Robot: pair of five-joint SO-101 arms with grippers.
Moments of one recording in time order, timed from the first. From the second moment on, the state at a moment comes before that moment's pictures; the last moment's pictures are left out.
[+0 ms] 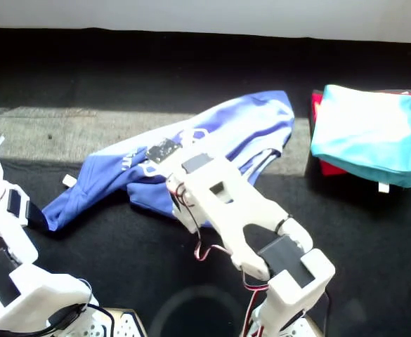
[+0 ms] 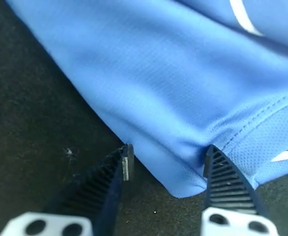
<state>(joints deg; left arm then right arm) -49.6 1.1 18.8 84.9 -33.9 -40.4 9.5 21.6 66.7 11.5</state>
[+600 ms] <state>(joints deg) -44.4 0.9 20.6 84.8 -33.9 -16.4 7.8 5.1 71.0 11.6</state>
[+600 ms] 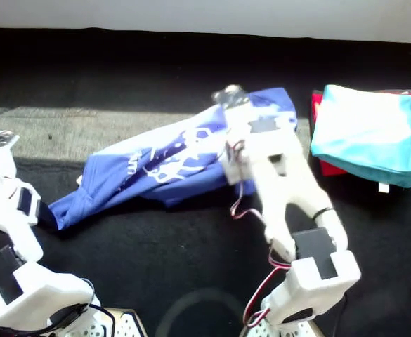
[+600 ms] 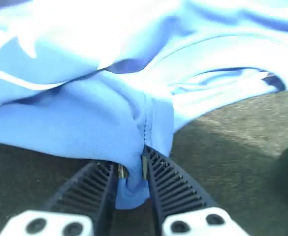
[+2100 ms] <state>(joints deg) 1.9 16.7 7.7 76.2 -12.5 -6.9 11.1 -45.6 91.6 23.3</state>
